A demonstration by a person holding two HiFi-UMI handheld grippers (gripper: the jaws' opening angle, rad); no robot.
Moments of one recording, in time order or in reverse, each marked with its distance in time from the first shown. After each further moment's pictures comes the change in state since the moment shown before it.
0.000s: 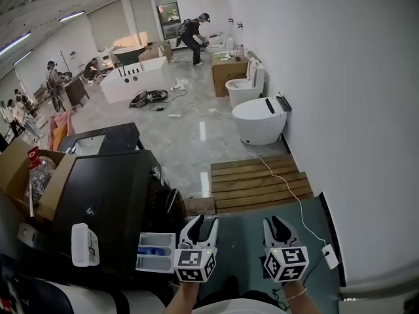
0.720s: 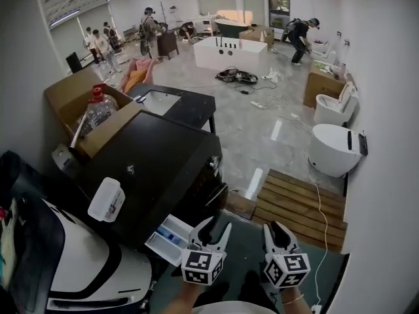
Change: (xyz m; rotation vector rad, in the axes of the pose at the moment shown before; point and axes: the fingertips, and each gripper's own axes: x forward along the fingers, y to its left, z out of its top) left arm 0.000 0.090 0.003 -0.098 -0.030 0.416; right arm 0.138 0.098 0.015 -0.079 0.116 0.550
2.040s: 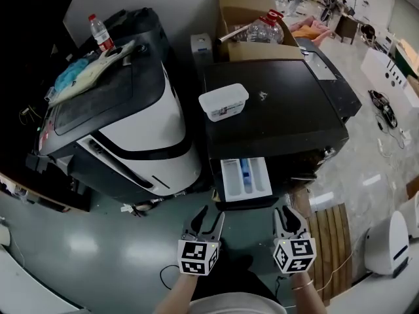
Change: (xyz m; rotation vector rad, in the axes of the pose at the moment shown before) left arm -0.224 0.039 -0.110 -0.336 -0.001 0.988; right arm 0.046 0.144 -0.089 -0.439 0.348 0.828
